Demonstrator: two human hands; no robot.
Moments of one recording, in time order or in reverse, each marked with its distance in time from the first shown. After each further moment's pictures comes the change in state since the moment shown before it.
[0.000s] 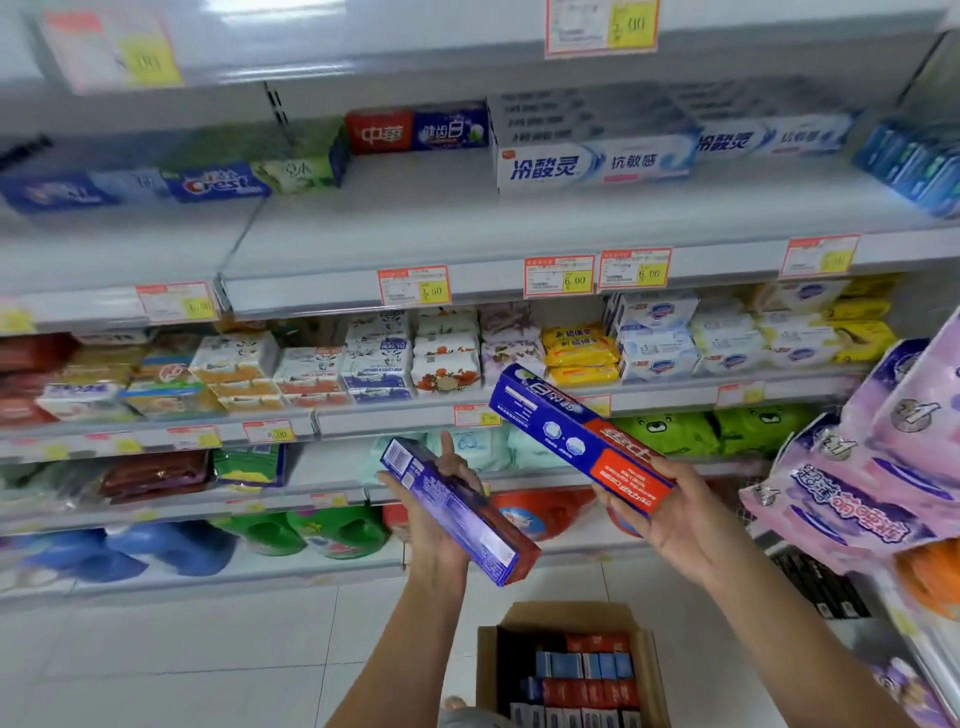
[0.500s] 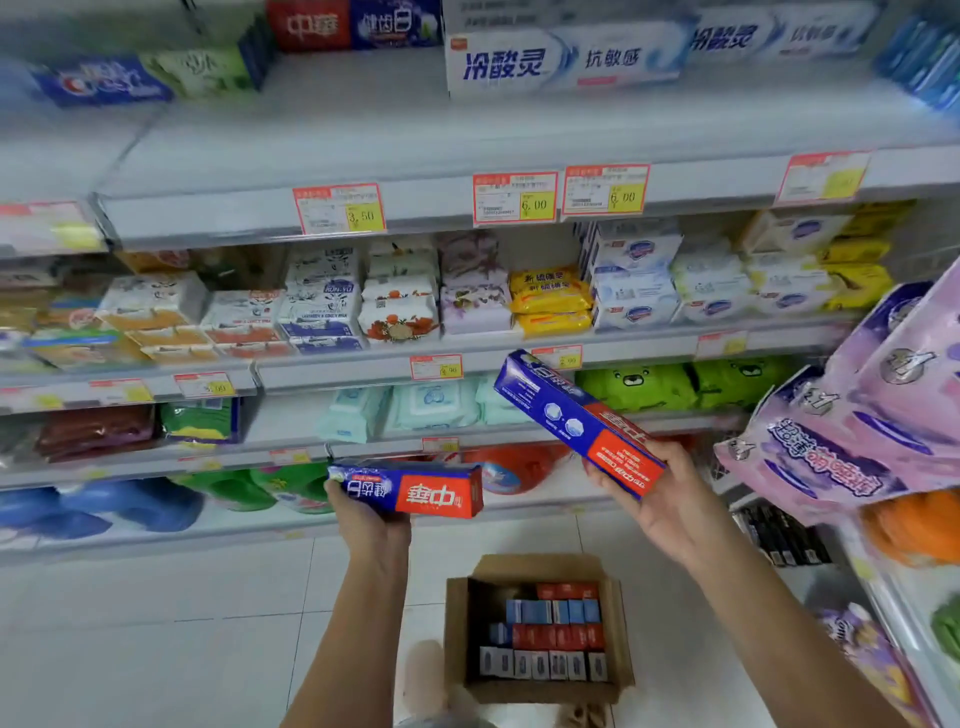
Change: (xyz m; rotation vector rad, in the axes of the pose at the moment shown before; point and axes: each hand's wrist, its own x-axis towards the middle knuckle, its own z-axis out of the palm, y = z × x) left_hand 0.019 0.007 -0.070 0.263 0.585 0.355; right_hand 0.015 0.010 -0.066 0.066 0.134 -0.032
